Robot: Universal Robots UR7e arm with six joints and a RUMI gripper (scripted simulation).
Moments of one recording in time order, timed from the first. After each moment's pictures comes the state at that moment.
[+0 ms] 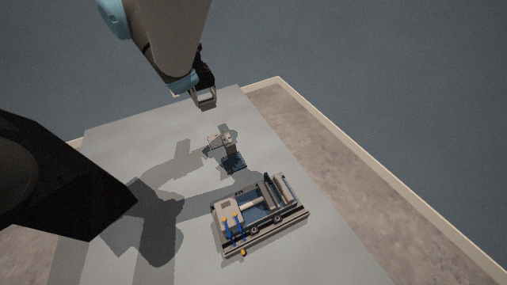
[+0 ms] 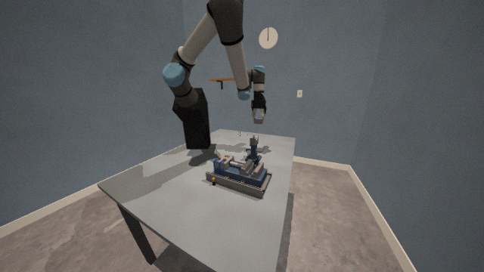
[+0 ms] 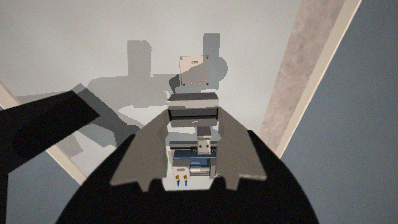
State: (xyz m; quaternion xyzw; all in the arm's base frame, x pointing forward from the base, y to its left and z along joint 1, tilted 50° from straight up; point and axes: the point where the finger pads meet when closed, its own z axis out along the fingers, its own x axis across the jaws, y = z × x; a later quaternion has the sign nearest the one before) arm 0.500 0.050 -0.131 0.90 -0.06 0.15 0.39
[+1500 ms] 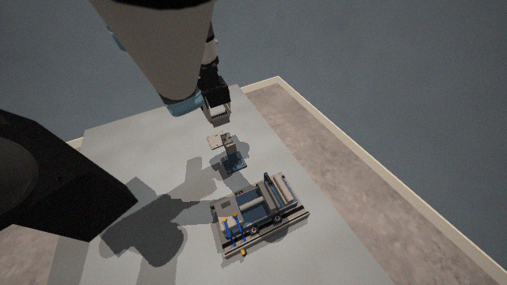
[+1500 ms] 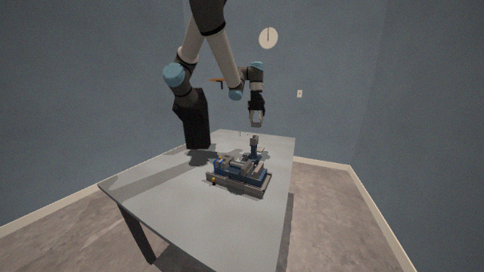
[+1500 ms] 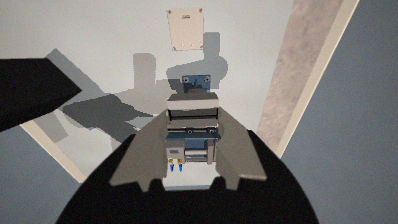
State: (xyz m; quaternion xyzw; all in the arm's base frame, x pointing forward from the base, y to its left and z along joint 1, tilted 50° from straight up) arm 0.491 -0.022 -0.052 0.90 -0.06 0.16 0.39
